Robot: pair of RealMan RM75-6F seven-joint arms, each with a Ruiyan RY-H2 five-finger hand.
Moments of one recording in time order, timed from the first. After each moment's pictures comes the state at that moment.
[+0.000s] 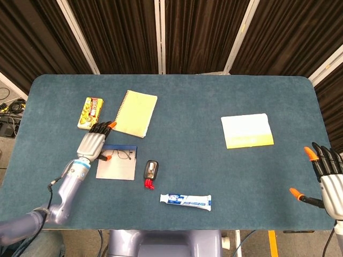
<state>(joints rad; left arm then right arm) -0.64 -1.61 -0.16 -1.21 1.18 0.95 0.14 0.06 -0.95 0.07 -1.71 -1.62 1.59 0.01</state>
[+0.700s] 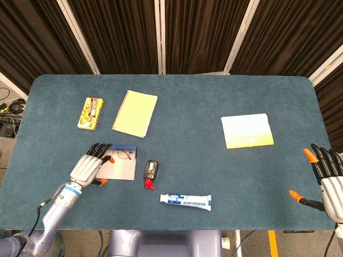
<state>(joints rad) -0.50 -1.51 0.01 -1.41 1.39 1.11 0.16 0.05 -0.94 0.07 -1.72 -1.65 1.61 0.03</state>
